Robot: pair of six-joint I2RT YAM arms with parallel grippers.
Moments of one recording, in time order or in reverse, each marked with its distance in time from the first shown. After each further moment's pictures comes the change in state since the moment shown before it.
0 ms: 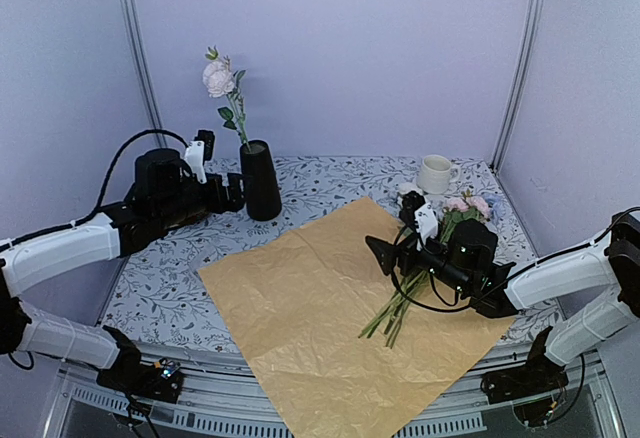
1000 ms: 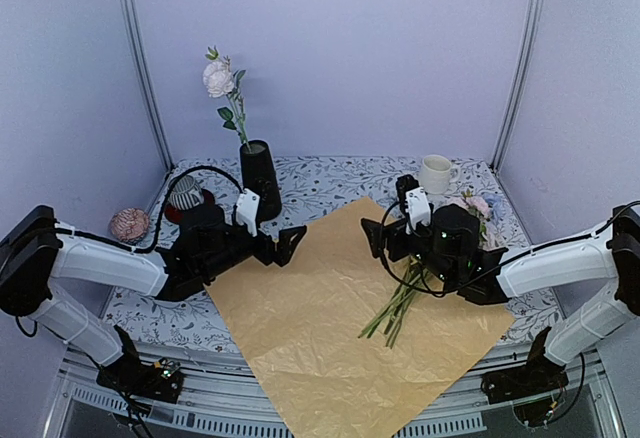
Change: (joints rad) left arm -0.317 0.245 -0.230 0.612 -0.113 0.216; right arm 0.043 0.032 0.163 -0.212 0.216 0.132
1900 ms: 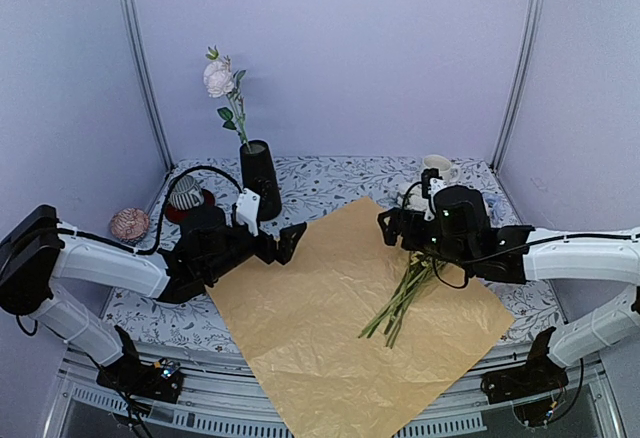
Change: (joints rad) left arm -0.023 0.009 -0.005 0.047 -0.071 0.026; right arm -0.034 -0.132 0.135 -0.528 0.010 0.461
